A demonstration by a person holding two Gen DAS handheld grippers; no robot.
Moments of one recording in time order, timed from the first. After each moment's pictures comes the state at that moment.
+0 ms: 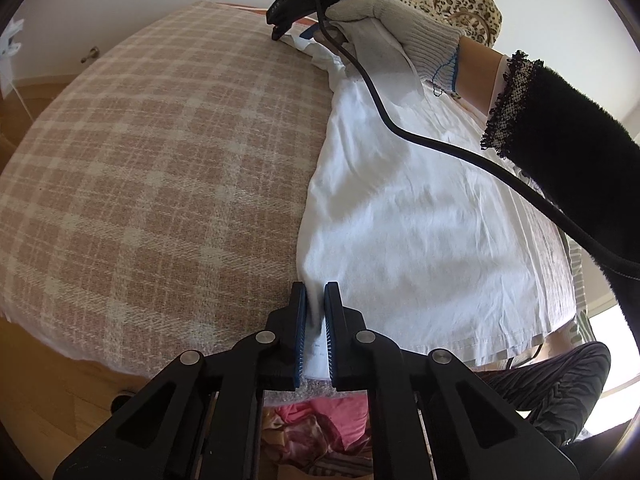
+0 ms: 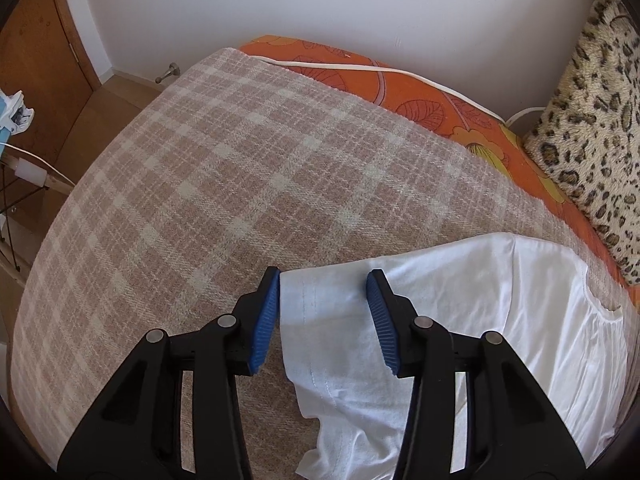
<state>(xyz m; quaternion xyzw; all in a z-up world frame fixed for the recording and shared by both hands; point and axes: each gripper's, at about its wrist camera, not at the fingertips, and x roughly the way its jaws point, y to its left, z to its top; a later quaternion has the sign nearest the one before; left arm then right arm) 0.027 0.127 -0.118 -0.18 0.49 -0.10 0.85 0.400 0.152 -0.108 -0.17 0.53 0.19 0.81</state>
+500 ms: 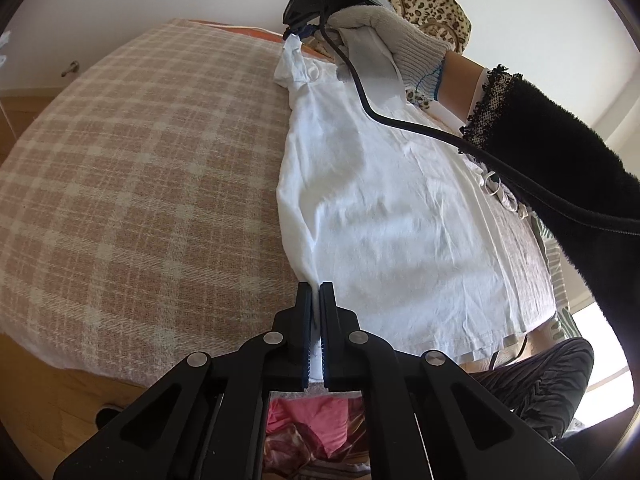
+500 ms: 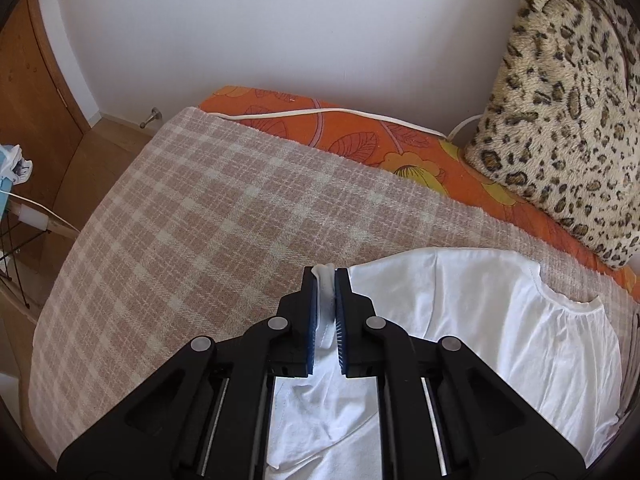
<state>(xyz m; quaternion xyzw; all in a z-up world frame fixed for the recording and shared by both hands) 0.018 0.118 -0.099 -0.19 0.46 -0.14 0.86 0.415 0.101 -0.055 -0.11 0.50 0.16 0.85</state>
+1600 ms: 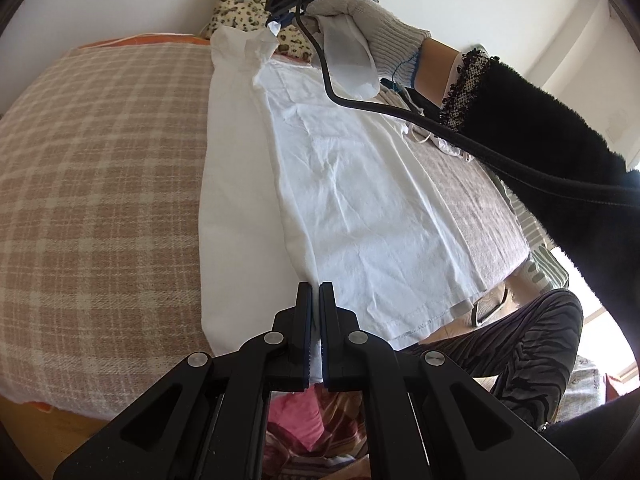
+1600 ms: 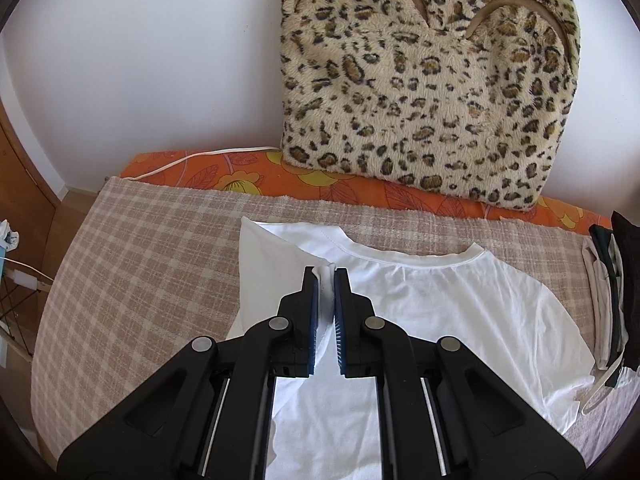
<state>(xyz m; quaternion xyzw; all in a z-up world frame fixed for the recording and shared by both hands) 0.020 0.018 -0.085 -0.12 0.46 -0.25 0.84 0.394 -0.080 -0.009 -0.03 0.46 0.07 0.88</state>
